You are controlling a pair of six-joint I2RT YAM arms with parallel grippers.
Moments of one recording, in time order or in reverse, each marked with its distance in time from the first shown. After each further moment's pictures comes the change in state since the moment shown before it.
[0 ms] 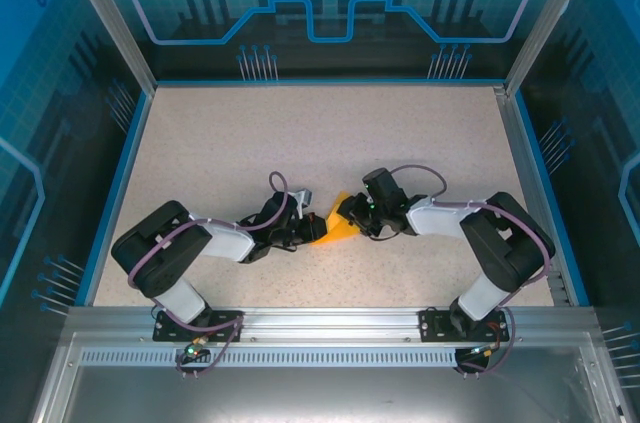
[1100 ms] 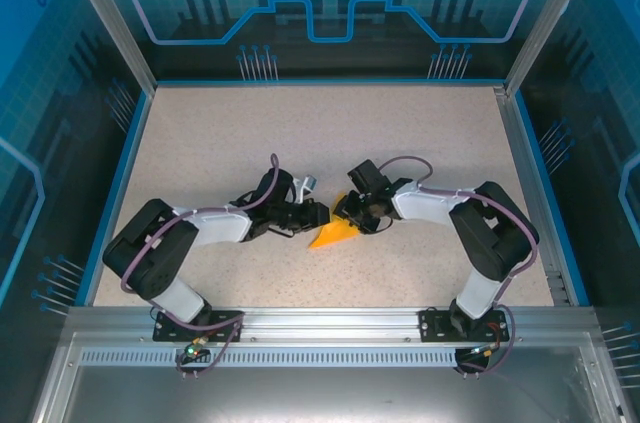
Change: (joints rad) left arm 0.112 -0.024 0.172 -0.256 0.310 0.055; right arm 0.034 0.100 0.212 -0.329 0.067 -0.032
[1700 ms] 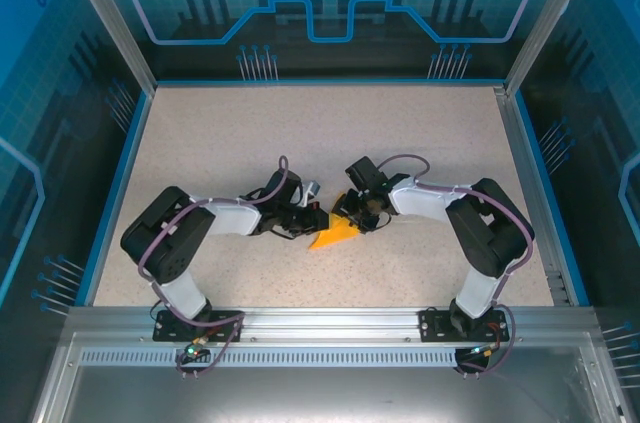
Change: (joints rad) left arm 0.000 0.119 0.063 -0.096 -0.002 0.055; right arm -0.003 0.028 0.042 -0.052 -0.018 0.009
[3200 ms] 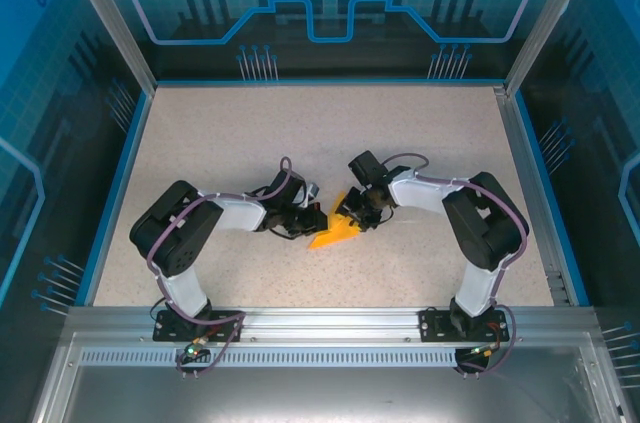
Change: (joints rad) left arm 0.000 0.053 0.043 -0.078 -0.055 -0.001; right arm -0.046 0.052 0.063 -0.100 -0.082 -0.027
